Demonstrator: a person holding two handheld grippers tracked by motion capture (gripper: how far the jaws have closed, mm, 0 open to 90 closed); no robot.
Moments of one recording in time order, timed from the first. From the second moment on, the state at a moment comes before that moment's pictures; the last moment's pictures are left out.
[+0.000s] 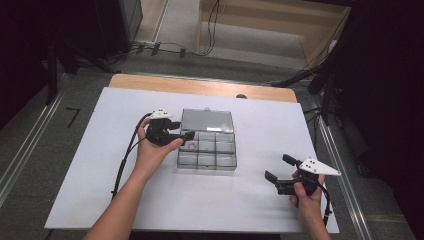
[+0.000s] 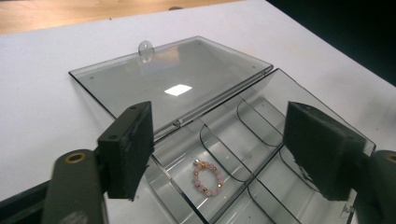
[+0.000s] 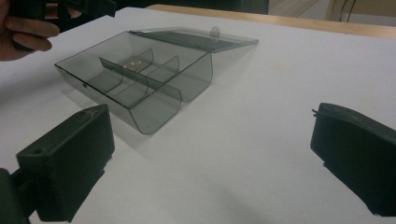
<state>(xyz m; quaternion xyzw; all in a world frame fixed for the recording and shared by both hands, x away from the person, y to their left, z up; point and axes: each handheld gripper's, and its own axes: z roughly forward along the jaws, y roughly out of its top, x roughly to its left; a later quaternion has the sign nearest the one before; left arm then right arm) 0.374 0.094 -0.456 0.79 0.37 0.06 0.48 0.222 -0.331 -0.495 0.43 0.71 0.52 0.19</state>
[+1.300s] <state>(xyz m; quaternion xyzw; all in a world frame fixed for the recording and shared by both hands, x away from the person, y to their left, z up) 0.381 0.105 -0.462 0.77 0.38 0.05 0.51 0.272 -0.277 -0.477 0.41 0.73 0.53 0.15</state>
